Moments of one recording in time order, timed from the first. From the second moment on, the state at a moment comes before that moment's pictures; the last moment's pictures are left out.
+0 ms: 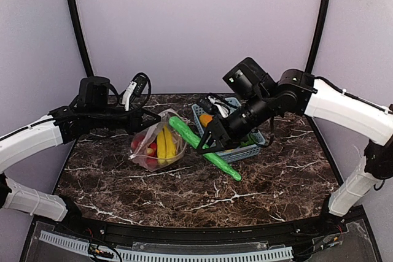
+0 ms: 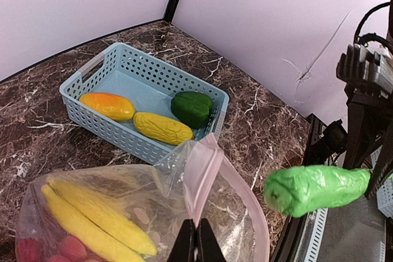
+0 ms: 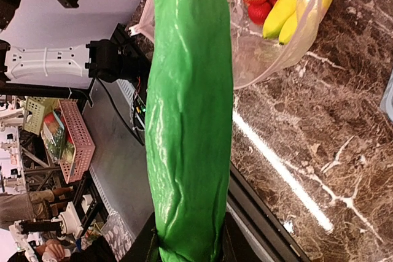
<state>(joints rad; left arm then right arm) -0.61 1.15 0.96 -0.23 0.45 -0.19 1.05 1.56 1.61 -0.92 -0.44 0.58</state>
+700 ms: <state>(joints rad) -0.69 1.16 0.90 -0.14 0.52 -0.21 1.08 1.71 1.59 -0.83 -0.48 0.85</state>
